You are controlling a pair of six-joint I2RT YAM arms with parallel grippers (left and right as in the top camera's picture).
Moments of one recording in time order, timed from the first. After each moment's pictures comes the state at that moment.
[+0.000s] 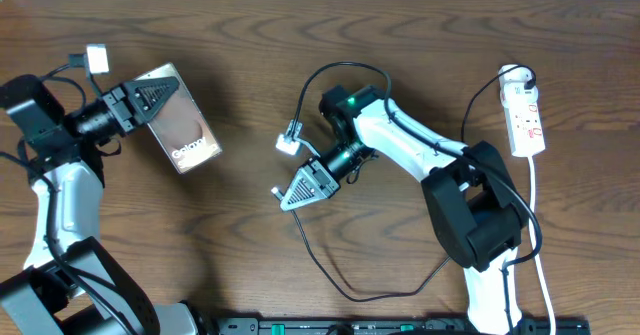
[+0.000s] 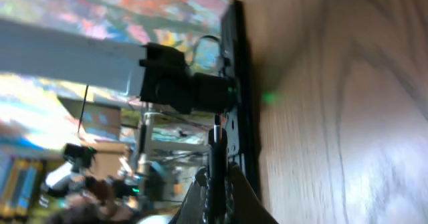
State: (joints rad) left arm 0.50 1.56 0.96 0.20 1.48 -0.51; right arm 0.61 2.14 1.56 -1.21 -1.30 -0.61
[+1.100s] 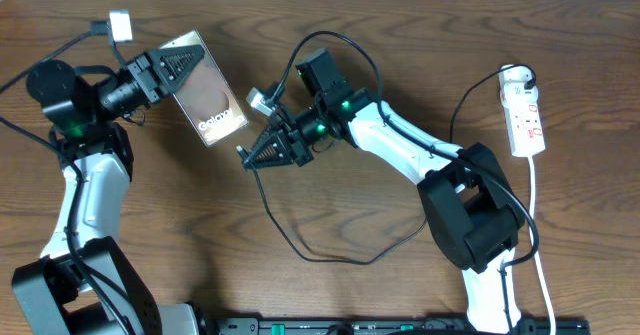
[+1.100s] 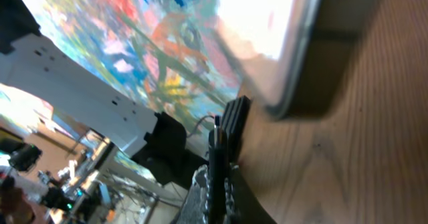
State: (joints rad) left arm 0.34 1.56 0.95 0.71 1.30 -1.04; right arm 0.63 2.14 1.56 -0.23 -1.48 -0.06
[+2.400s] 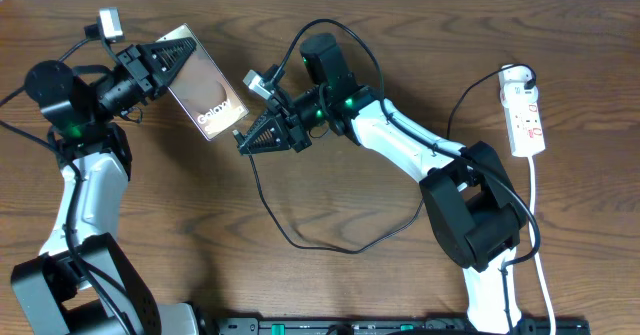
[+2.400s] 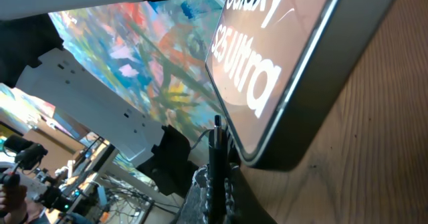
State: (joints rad) left arm 0.35 1.57 0.95 0.71 1.24 -1.19; right arm 0.62 2.14 1.56 0.05 -1.52 0.18
